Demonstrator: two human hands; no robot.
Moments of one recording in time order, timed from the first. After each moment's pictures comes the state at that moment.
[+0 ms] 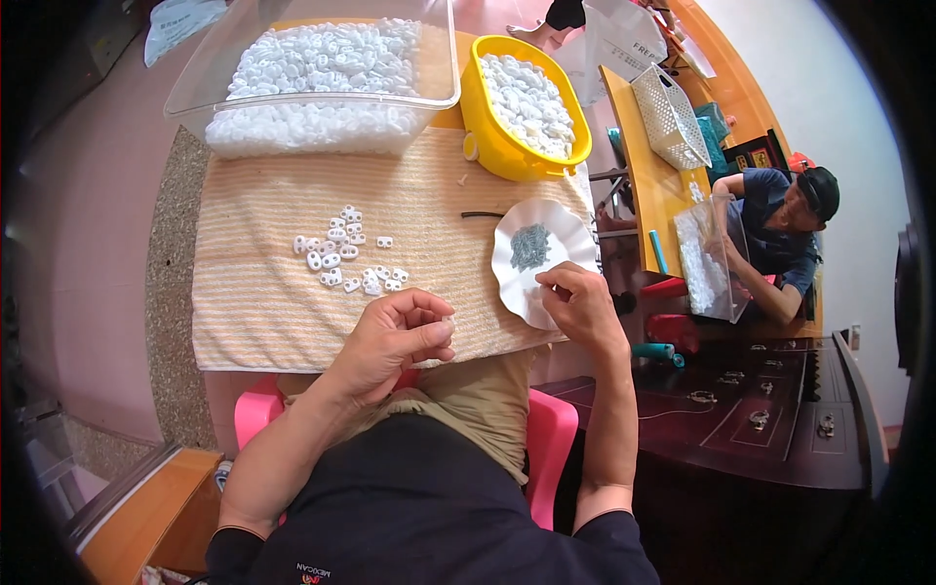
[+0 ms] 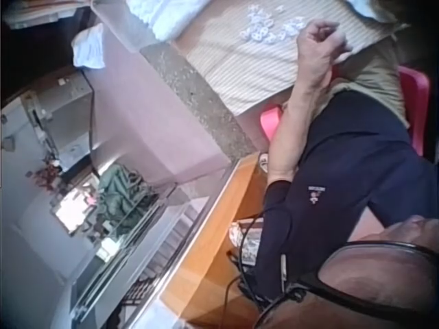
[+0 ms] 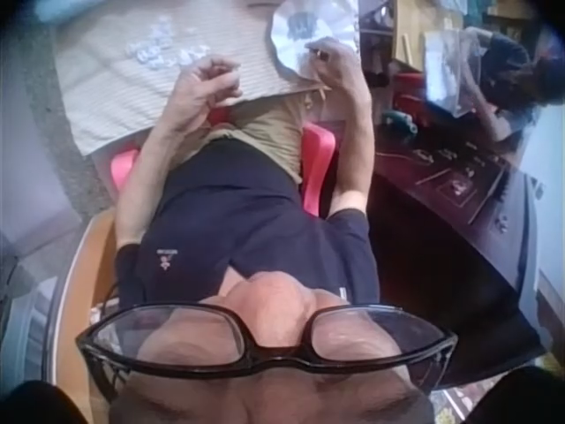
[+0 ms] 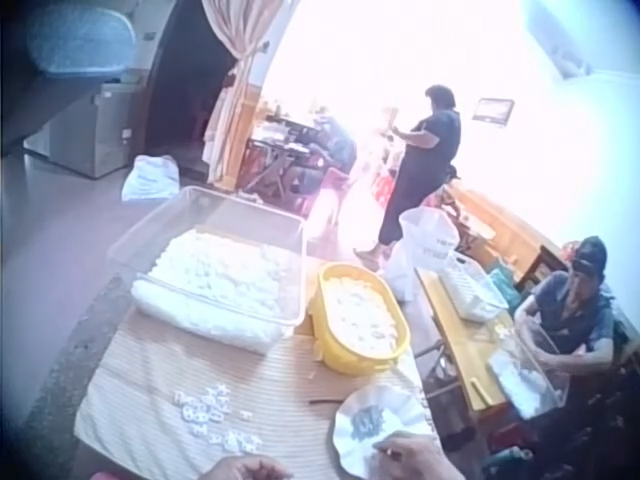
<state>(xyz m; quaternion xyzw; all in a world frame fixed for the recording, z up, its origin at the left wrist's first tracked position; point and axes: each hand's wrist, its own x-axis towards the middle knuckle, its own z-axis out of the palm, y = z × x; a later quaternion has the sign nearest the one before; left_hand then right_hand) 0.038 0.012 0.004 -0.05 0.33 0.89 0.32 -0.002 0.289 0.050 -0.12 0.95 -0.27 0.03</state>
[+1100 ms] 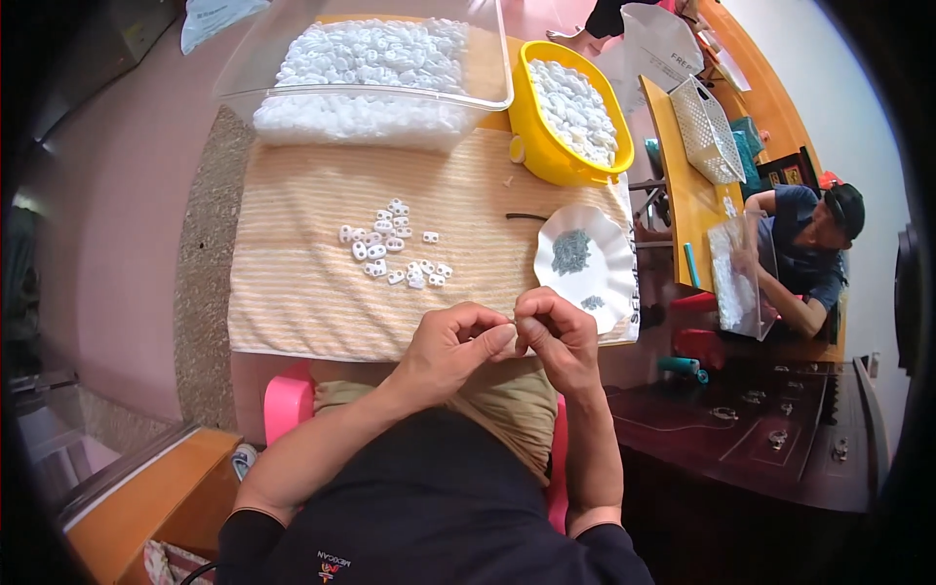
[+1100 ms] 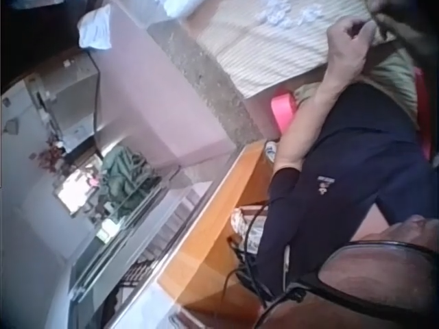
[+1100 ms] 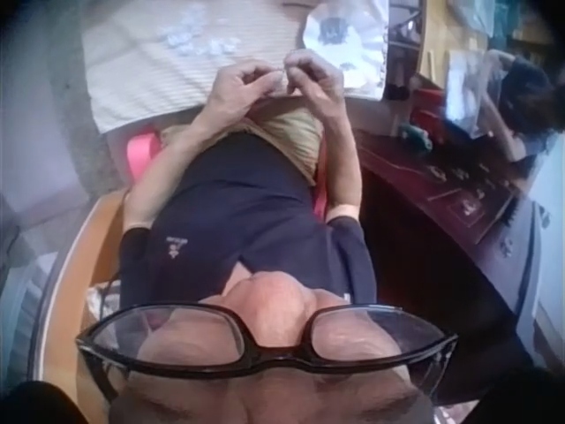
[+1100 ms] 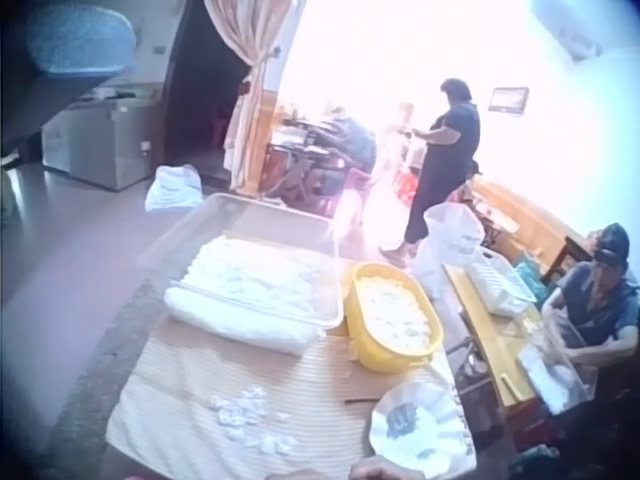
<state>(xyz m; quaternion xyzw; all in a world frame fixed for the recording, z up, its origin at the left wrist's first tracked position) 0.053 0.032 0.004 0.04 0.49 0.84 0.22 0.041 0.214 0.031 -0.09 0.76 -0.63 0.11</state>
